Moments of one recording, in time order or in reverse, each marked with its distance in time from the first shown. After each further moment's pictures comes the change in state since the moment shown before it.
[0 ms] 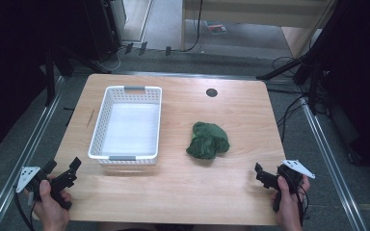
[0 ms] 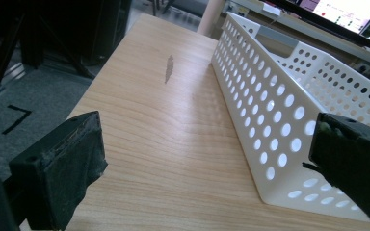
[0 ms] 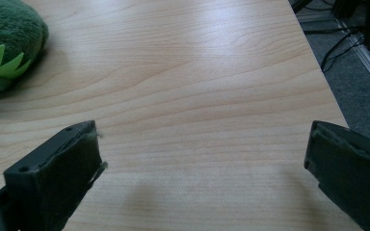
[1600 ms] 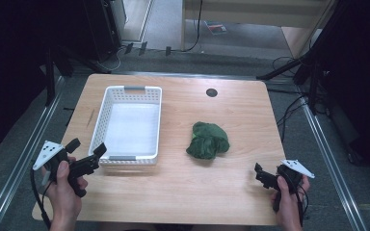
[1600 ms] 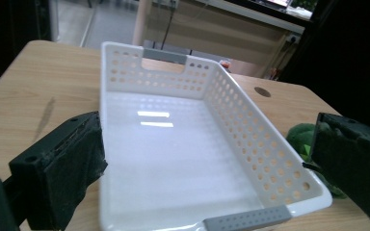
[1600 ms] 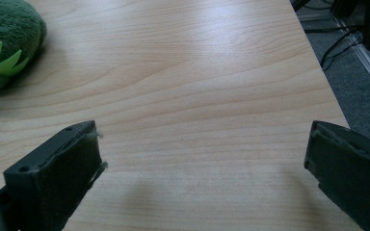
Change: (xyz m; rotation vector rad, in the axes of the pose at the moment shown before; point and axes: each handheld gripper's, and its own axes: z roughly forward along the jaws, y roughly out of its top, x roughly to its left) left arm -0.112 0.065 0.007 0.083 -0.217 0.130; right arm 0.000 0.000 0.000 0.007 -0.007 -0.004
